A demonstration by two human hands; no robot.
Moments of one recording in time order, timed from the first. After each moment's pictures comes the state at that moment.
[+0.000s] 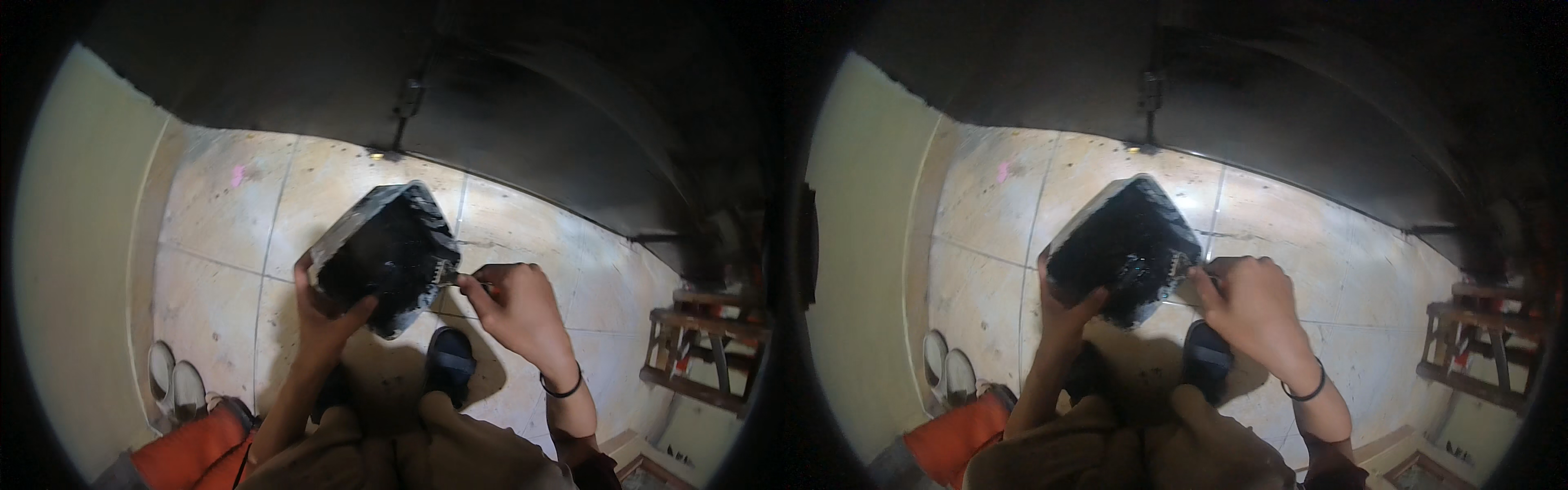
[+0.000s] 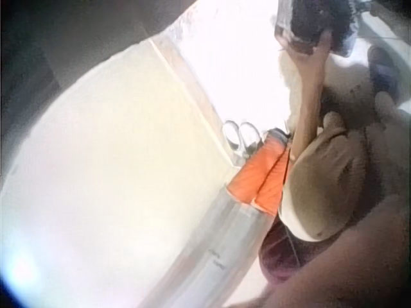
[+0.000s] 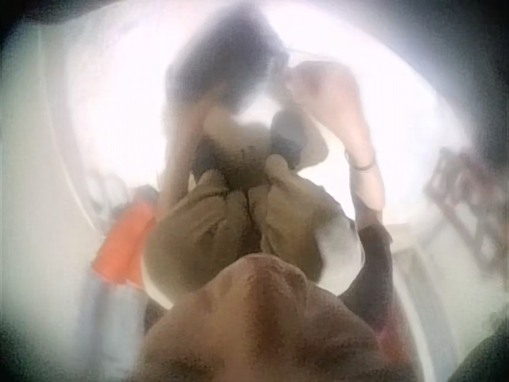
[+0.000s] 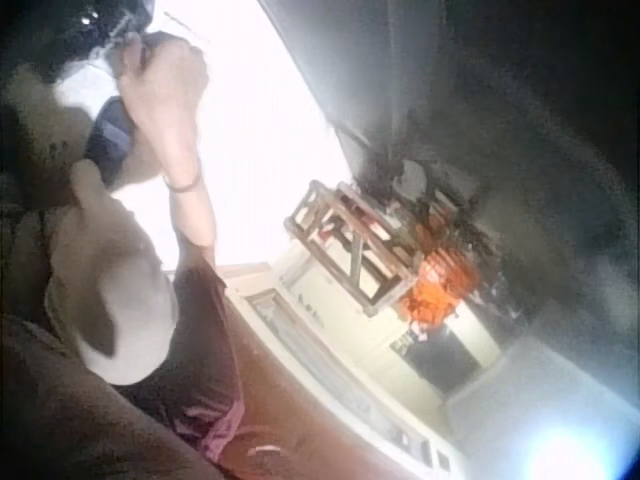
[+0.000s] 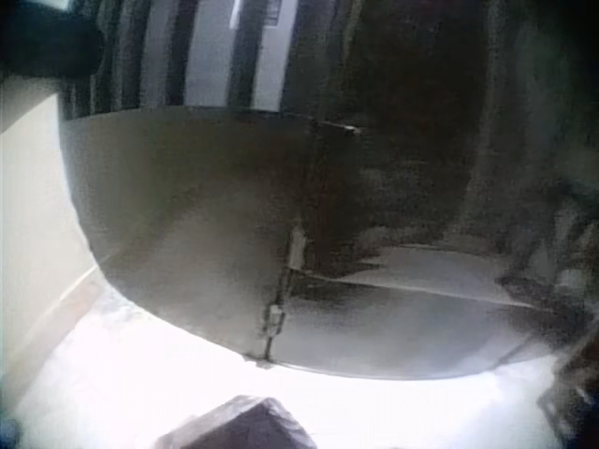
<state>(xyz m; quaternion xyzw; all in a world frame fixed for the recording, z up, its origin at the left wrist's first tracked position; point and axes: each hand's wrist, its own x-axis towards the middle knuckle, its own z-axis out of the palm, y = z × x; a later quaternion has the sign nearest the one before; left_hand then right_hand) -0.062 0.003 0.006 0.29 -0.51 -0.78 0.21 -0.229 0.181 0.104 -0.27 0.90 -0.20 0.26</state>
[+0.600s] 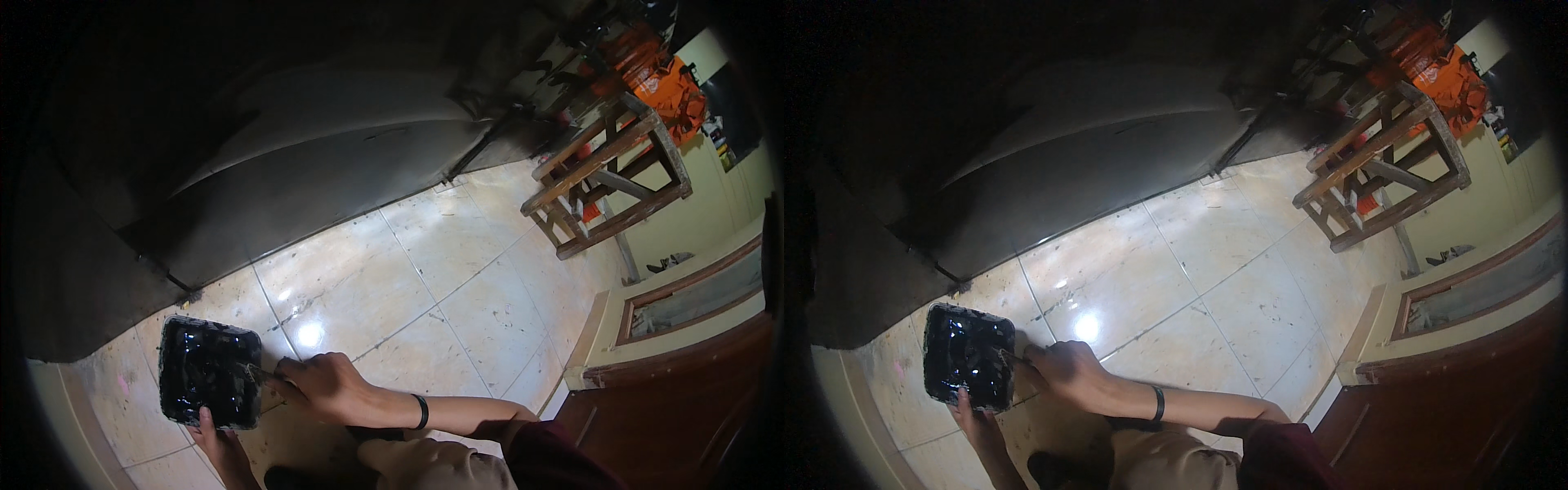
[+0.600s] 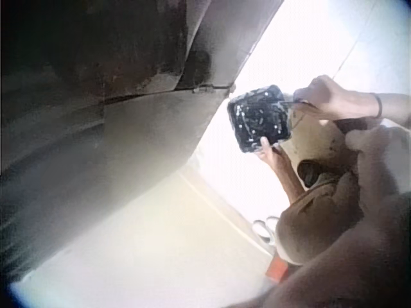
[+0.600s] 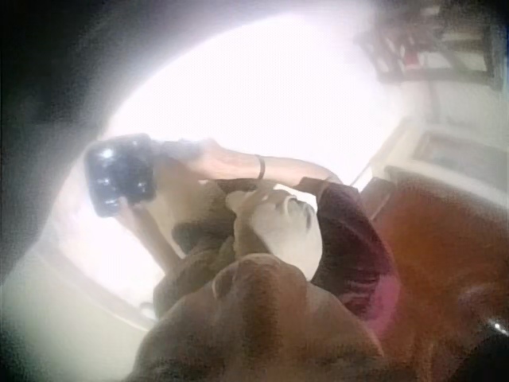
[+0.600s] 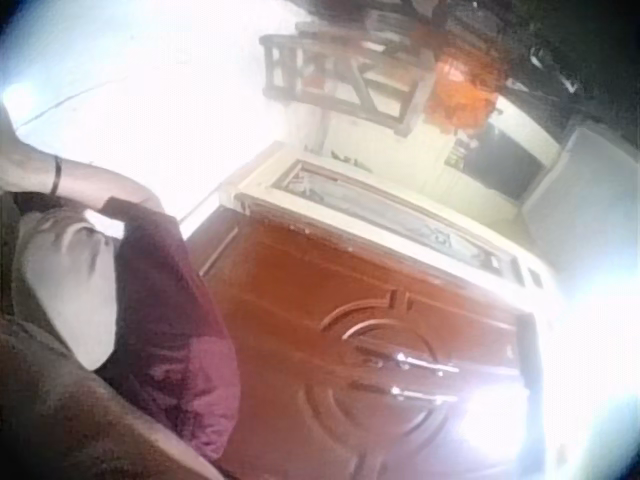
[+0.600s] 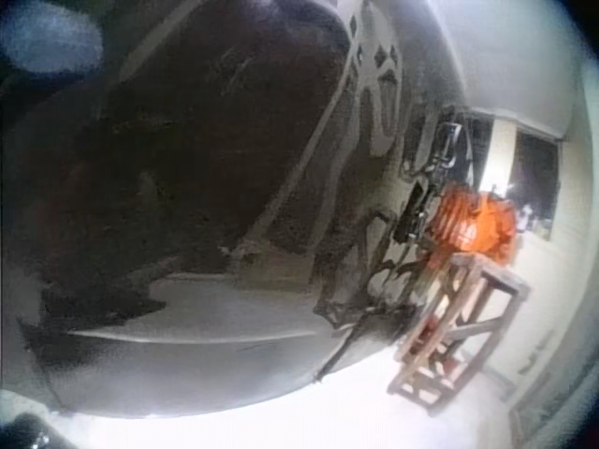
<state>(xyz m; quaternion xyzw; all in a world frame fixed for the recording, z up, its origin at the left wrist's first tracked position) -0.060 0.015 0.003 0.31 -0.46 -0.81 0.20 -0.175 0.224 0.061 -0.32 0.86 -0.39 -0.02</state>
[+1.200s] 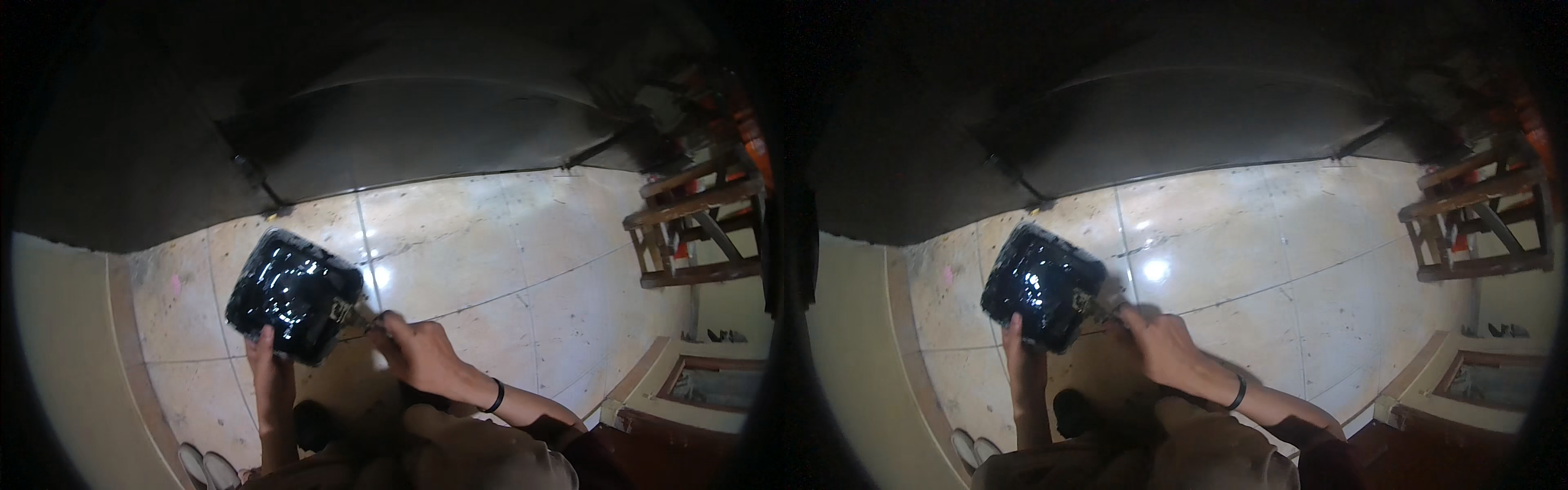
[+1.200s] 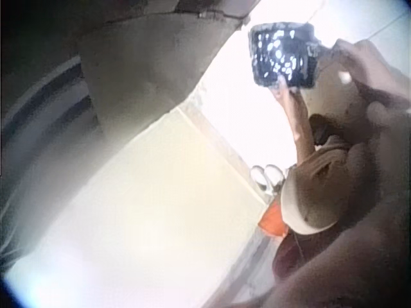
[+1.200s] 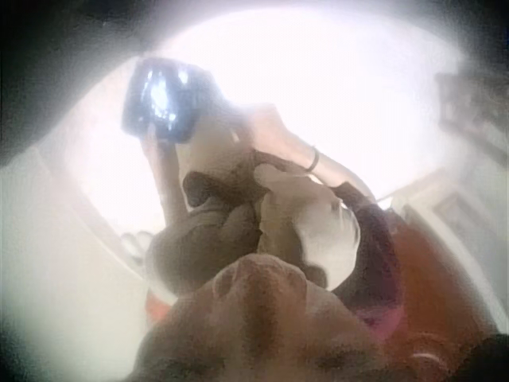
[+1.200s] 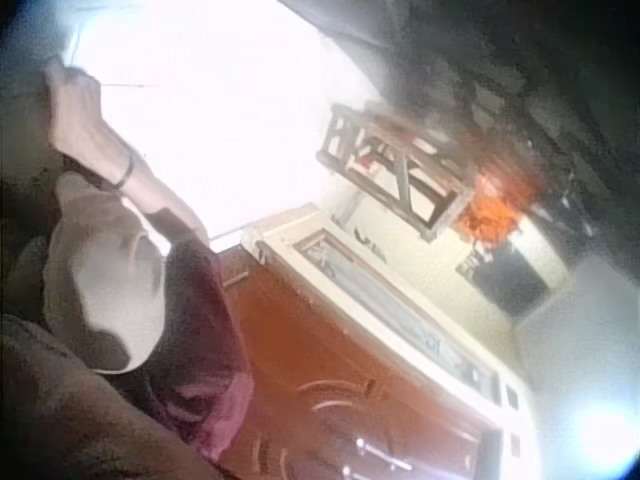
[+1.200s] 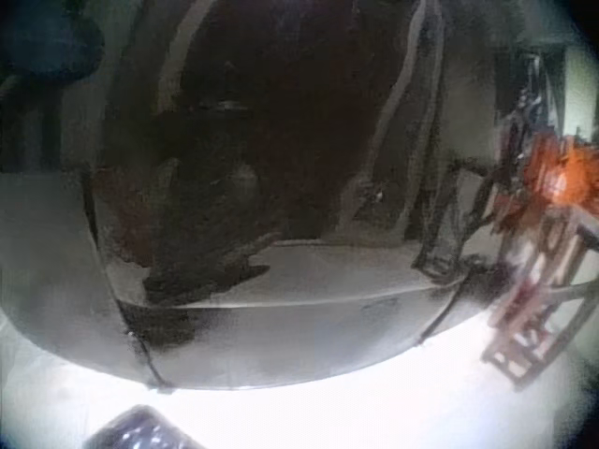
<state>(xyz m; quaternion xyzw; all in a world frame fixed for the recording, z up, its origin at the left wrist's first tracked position) -0.061 0.016 -0.010 0.30 -0.44 -0.83 0.16 -0.161 0.245 0.040 -0.28 0.84 -0.43 0.14</state>
